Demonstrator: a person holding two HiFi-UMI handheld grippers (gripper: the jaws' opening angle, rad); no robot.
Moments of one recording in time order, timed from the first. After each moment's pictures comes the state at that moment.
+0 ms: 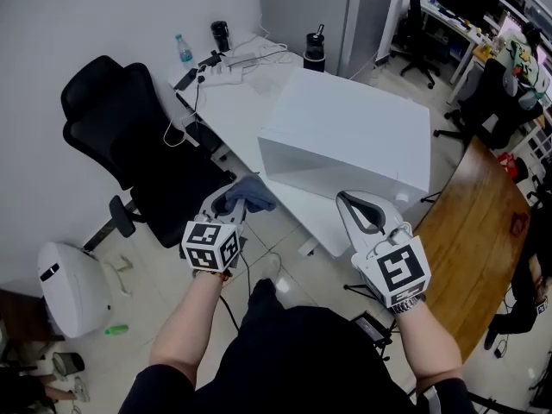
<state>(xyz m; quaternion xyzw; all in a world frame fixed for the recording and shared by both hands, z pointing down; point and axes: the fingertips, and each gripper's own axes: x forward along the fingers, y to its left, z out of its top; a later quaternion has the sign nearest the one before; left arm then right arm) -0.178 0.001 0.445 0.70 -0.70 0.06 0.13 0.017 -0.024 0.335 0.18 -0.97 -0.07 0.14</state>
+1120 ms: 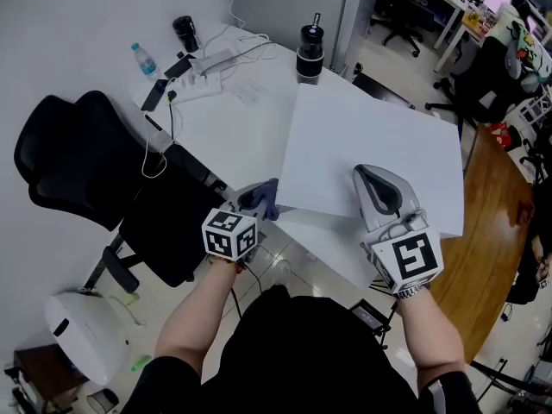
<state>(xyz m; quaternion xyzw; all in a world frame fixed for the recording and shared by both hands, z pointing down) -0.247 -0.180 0.534 0.80 -0.55 0.06 0.24 -0.104 -0.201 0.342 0.31 -0.94 -0.06 0.12</state>
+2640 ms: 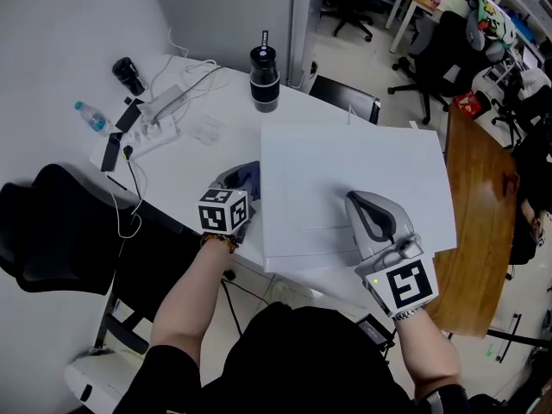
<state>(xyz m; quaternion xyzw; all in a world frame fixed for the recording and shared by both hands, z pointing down) -0.266 -0.362 0.555 0.82 -0.51 0.11 0.25 -0.097 -0.259 0.354 0.39 -0.91 -0.03 0.15</state>
